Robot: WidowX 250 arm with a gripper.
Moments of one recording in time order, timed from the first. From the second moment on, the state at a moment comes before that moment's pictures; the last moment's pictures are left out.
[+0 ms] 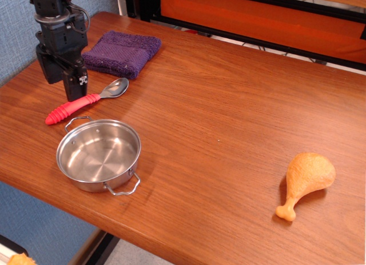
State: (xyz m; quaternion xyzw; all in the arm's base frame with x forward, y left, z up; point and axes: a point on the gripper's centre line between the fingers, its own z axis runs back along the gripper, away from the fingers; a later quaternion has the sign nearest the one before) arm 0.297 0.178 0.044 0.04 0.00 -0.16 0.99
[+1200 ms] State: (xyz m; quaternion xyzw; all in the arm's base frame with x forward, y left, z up) arm 0.304 0.165 0.010 0.04 0.02 -0.19 0.98
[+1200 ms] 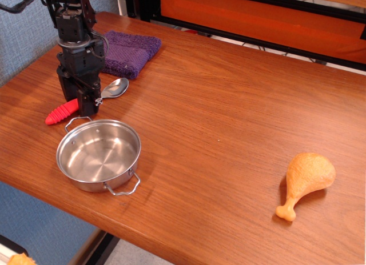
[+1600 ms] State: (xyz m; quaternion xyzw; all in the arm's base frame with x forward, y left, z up) arm 0.306 0.165 0.014 0.02 0.01 -0.25 0.97
